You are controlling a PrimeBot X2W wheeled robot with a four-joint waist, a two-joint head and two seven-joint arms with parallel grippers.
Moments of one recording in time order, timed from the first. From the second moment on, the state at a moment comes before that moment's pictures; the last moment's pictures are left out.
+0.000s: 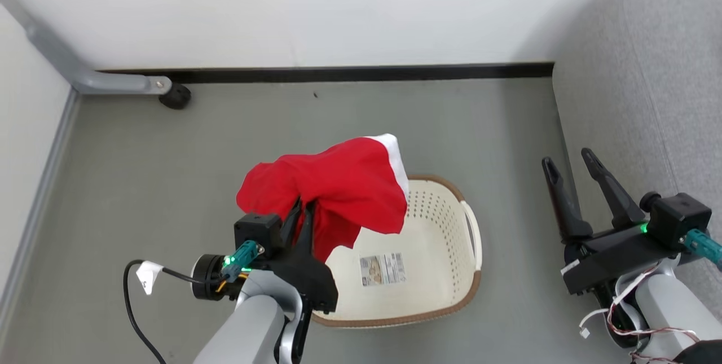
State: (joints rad) left arm -0.50 0.04 -0.61 0.73 -0.63 0.12 -0.25; right arm -0.32 -0.26 0.31 0.33 0.44 0.11 -0.26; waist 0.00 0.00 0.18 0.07
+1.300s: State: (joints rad) left arm -0.44 0.11 -0.59 0.09 -0.44 0.07 -0.25; right arm -0.25 -0.20 0.28 0.37 0.40 0.10 -0.26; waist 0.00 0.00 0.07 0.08
